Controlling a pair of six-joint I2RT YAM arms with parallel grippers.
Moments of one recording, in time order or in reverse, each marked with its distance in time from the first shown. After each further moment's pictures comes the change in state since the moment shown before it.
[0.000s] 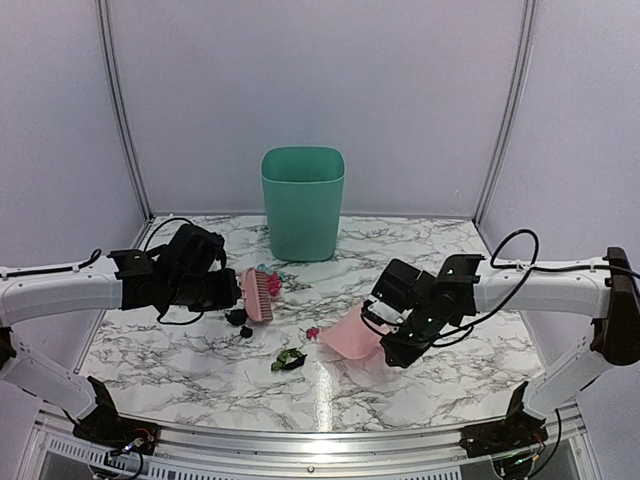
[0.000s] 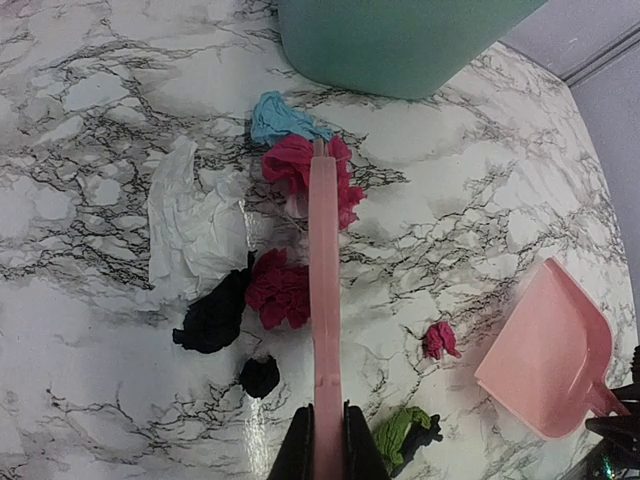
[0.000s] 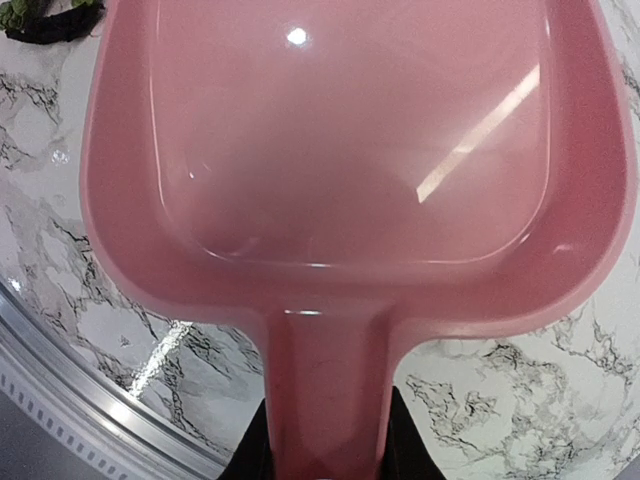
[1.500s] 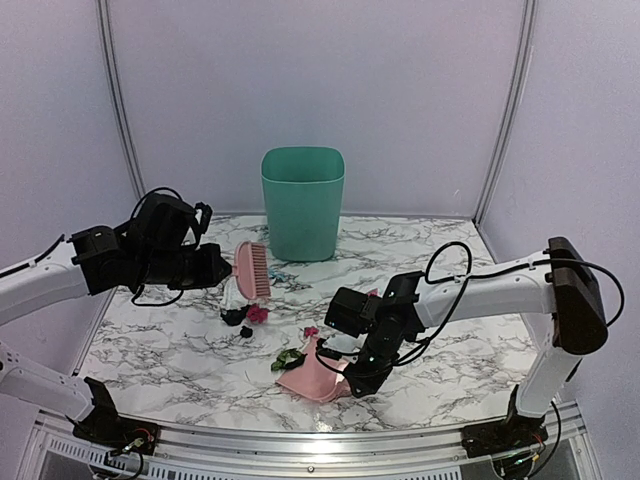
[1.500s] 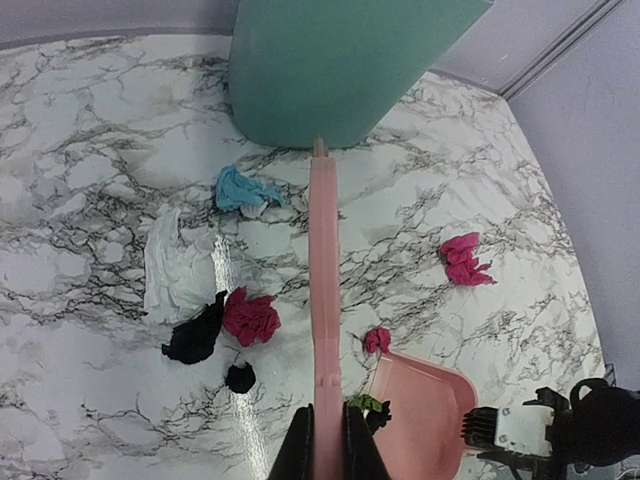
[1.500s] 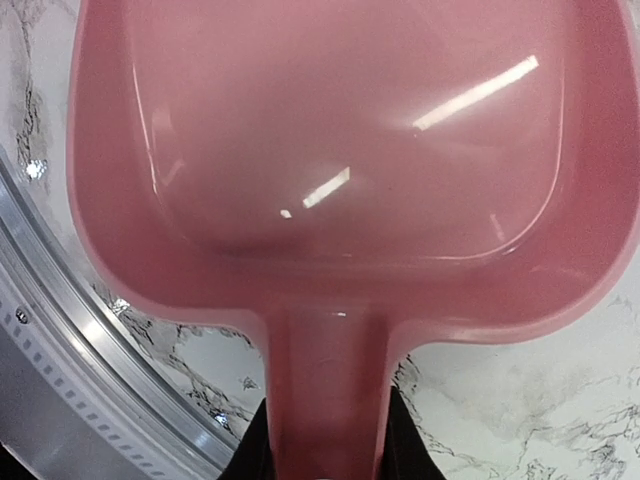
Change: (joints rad) left arm 0.001 -0.140 0.133 -0.175 0.028 0.089; right arm 0.140 0.280 0.136 0.028 -0.186 -0.117
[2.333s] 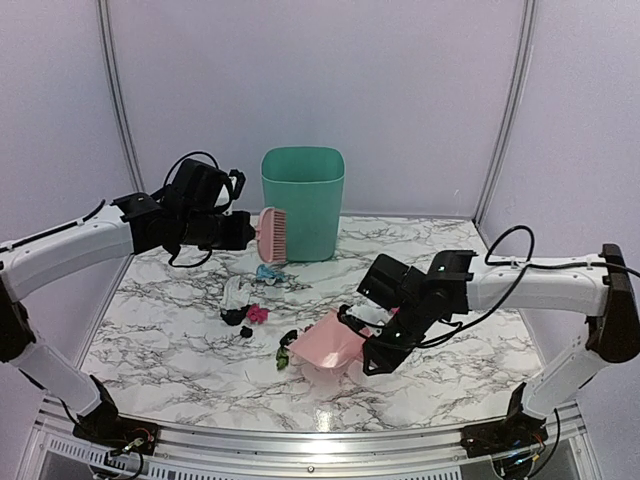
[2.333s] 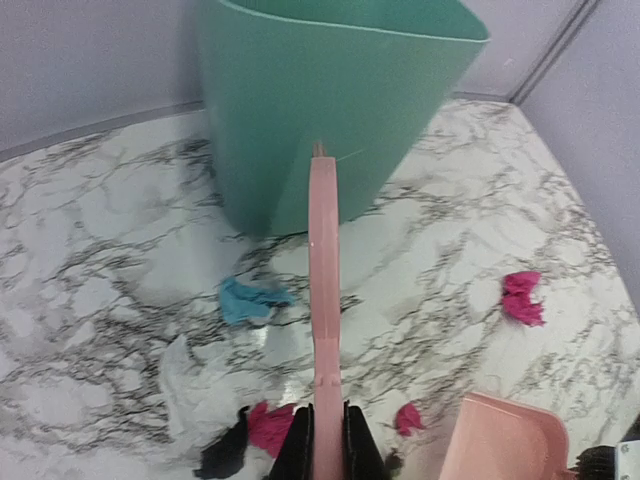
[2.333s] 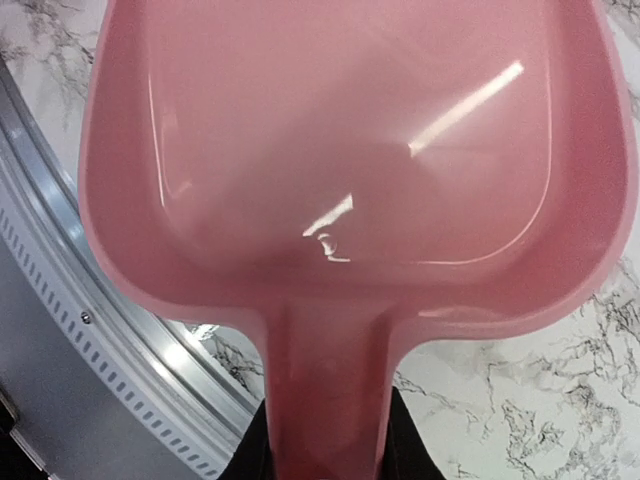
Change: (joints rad) left arm 0.092 0.287 0.266 0.049 -0.043 0.268; right arm -0.077 -0.191 -0.042 -0.015 -0.006 0.079
